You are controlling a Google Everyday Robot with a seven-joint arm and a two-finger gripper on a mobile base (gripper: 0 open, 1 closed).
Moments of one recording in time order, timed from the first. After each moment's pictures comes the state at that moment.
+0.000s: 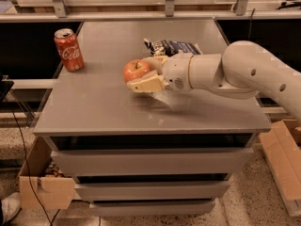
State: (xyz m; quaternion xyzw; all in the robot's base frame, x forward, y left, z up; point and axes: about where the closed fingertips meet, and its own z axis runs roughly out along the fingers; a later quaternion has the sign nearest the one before) arm 0.587 0.025 0.890 -0.48 0.64 0.30 0.52
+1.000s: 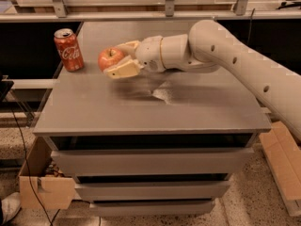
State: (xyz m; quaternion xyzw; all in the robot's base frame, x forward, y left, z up) arm 0.632 0.096 0.901 -0.54 0.58 0.34 0.51
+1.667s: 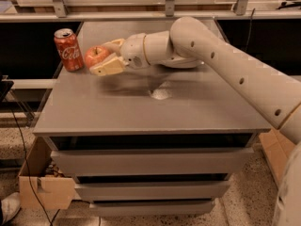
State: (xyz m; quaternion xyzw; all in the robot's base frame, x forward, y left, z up) arm 0.649 0.138 0.897 -0.55 0.57 0.35 0.50
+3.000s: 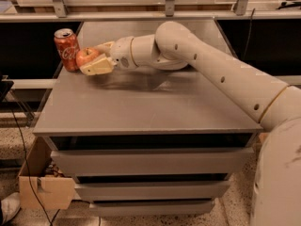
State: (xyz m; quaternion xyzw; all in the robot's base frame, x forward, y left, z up) arm 0.672 0.175 0.880 -0.52 0.60 0.36 0.49
